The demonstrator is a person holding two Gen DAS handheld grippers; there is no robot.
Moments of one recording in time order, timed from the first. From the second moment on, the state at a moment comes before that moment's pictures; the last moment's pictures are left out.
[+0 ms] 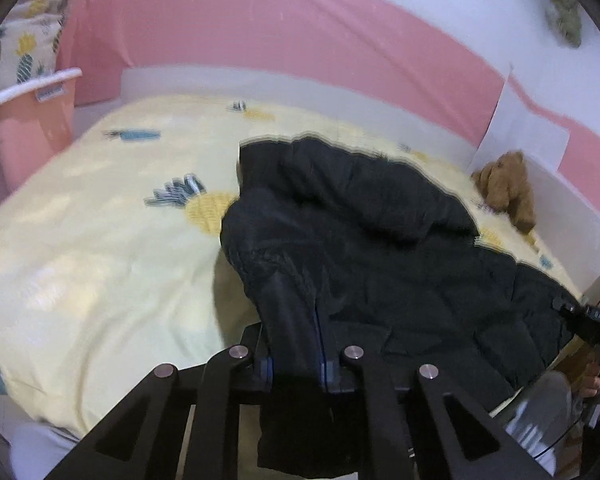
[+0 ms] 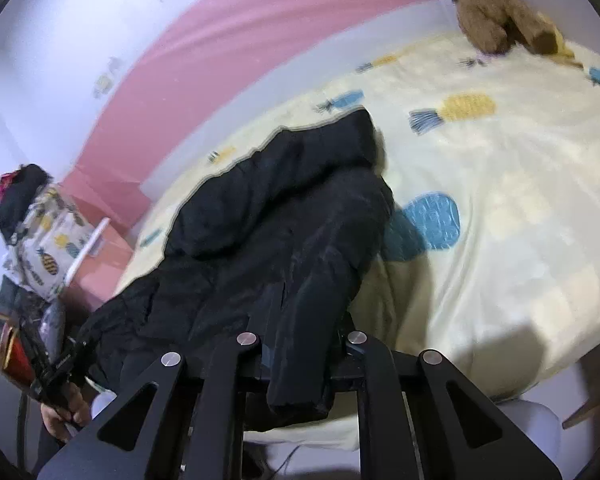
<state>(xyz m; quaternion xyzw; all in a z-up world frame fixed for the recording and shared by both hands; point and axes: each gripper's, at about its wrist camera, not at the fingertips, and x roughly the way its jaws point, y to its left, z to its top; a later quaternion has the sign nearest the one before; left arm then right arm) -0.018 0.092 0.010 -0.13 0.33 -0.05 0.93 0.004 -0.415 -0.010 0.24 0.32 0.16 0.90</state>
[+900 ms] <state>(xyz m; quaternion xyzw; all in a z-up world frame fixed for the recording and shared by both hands) 0.011 0.121 0.097 -0.19 0.24 -0.07 0.95 0.049 -0.418 0.066 0.25 0.23 0.17 0.93</state>
